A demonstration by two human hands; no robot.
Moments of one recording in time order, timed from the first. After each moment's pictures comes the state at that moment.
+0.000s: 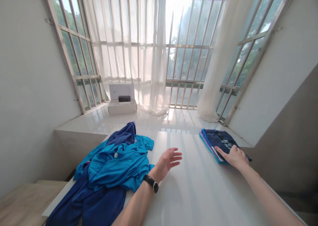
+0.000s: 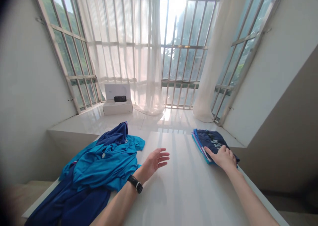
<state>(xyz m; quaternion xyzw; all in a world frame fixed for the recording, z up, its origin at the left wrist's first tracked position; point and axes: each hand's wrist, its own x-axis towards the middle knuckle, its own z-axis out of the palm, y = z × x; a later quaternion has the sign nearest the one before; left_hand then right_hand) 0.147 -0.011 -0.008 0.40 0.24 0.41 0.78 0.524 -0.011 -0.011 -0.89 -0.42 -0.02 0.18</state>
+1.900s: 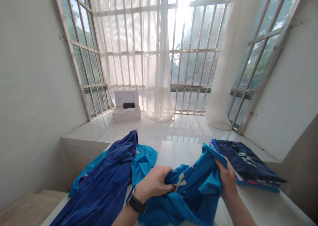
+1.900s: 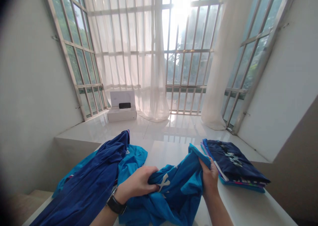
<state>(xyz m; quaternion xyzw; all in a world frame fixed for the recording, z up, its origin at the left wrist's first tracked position) 0.089 0.003 0.016 0.87 0.38 0.19 0.24 0.380 -0.003 -0.008 -0.51 -0.29 0.27 0.76</state>
